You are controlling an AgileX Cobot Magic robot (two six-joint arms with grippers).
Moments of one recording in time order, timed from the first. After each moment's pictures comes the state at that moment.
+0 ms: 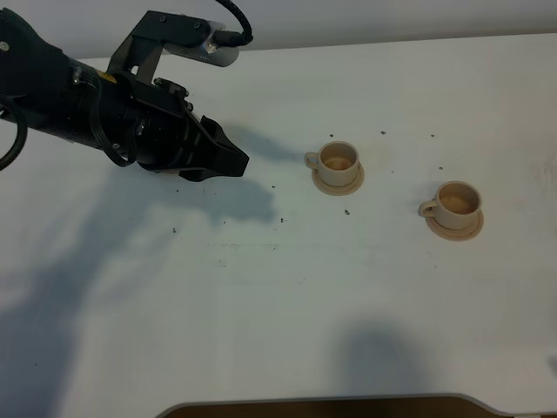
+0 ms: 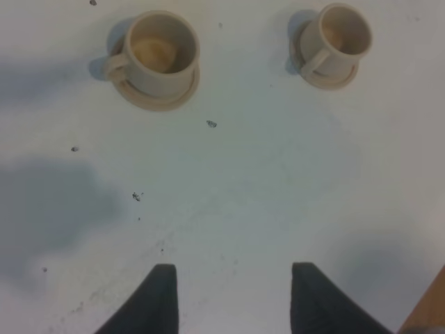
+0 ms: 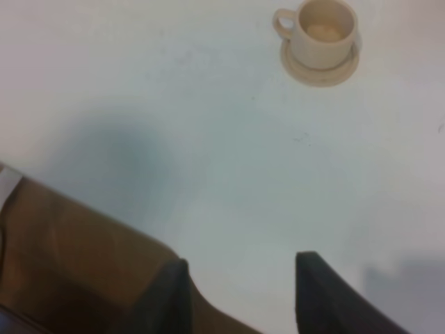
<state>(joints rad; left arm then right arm) -0.37 1.55 -1.15 -0.61 0.72 0.56 0.36 0.25 -0.49 0.14 1.07 -0.19</state>
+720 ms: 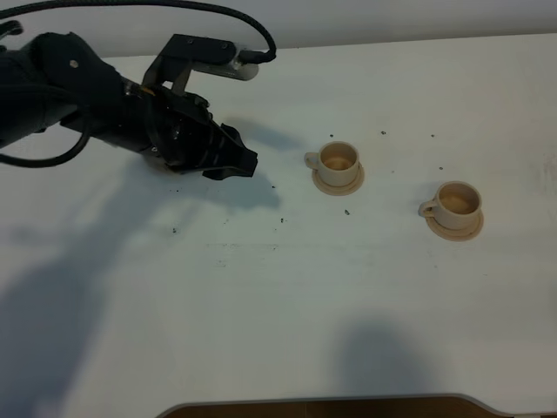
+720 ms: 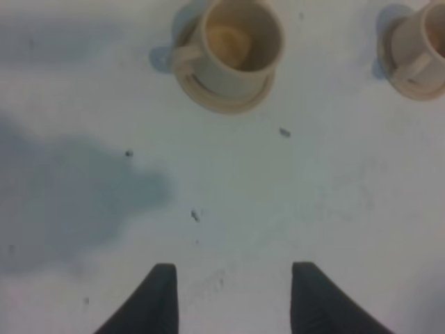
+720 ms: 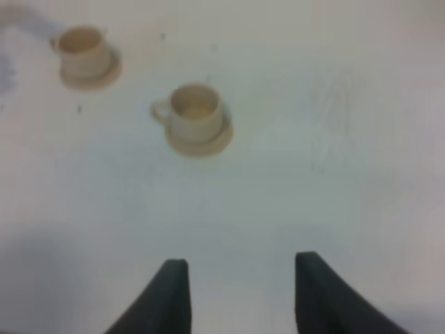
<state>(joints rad) -0.37 1.74 -1.19 -0.60 0.58 0.55 0.02 0.02 -0.49 0.17 1.07 -0.19</state>
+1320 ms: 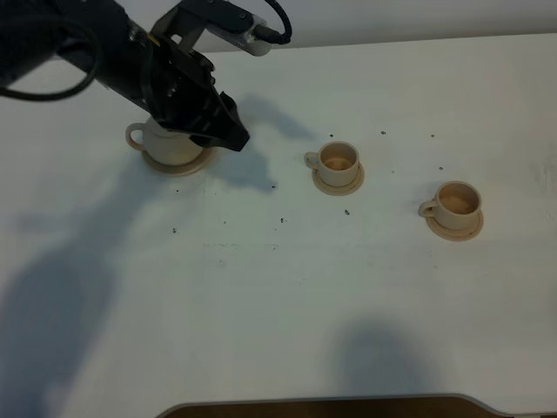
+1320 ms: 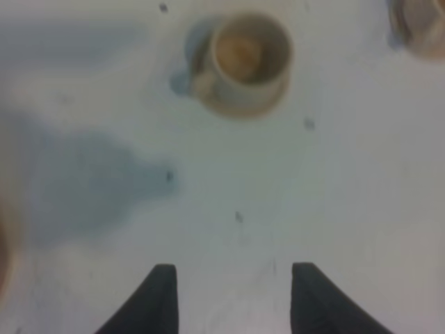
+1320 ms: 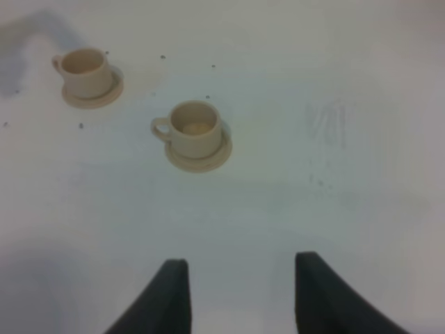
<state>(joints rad) -0.37 1.82 -1.49 -0.37 0.88 0.57 0.02 -0.01 -0.49 0.17 1.07 -0.19</state>
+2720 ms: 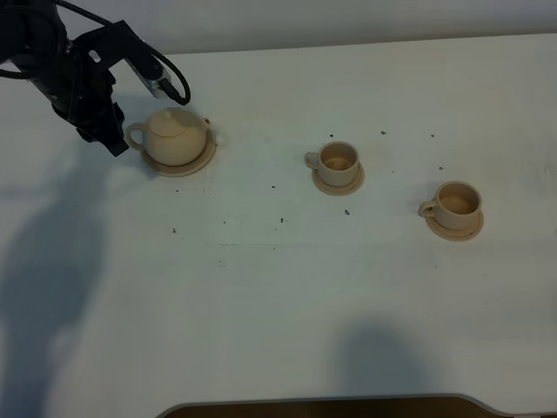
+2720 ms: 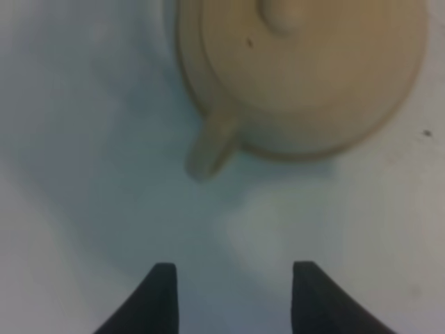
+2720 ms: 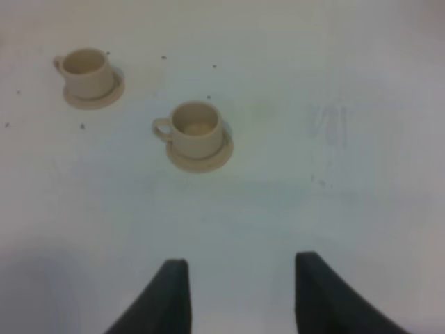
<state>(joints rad) -0.12 2.04 -1.58 0.05 0.79 0.80 0.02 -0.01 -0.49 0.17 1.07 -0.18</state>
